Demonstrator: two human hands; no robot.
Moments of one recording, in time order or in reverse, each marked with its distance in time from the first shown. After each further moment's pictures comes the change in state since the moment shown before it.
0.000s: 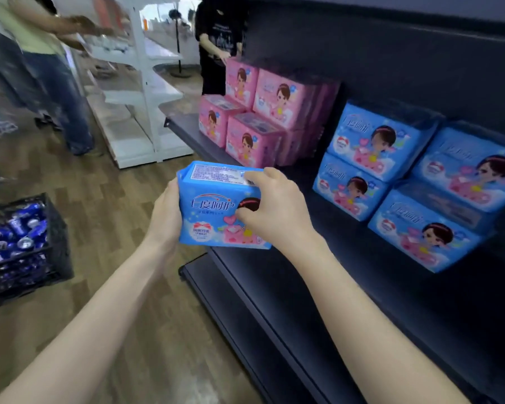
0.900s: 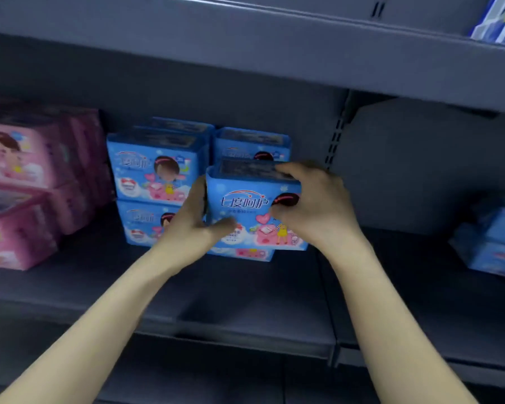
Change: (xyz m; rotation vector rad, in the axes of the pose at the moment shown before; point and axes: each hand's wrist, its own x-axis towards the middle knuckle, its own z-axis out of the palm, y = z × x) left_hand -0.014 0.009 0.257 0.122 -1.187 0.345; right_hand -0.084 0.134 -0.166 -0.244 0.505 0.648
